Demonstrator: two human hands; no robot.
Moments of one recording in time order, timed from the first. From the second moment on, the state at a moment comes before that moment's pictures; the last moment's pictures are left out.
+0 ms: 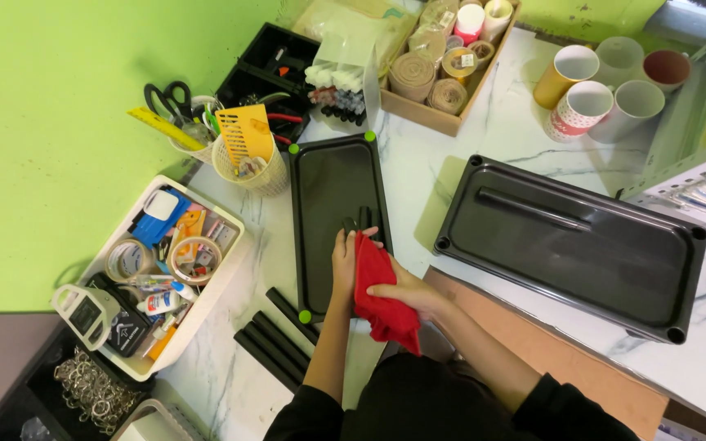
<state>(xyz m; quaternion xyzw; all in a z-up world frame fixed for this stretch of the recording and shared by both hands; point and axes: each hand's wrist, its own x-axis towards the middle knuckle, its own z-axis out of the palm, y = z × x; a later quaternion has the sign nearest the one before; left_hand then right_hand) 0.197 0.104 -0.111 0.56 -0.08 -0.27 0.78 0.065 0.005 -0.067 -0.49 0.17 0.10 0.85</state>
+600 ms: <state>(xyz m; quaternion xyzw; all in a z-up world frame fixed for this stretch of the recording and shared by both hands) 0.247 0.139 -0.142 0.88 -0.20 -0.01 0.44 0.026 -0.002 -0.073 -0.49 0.24 0.10 0.83</state>
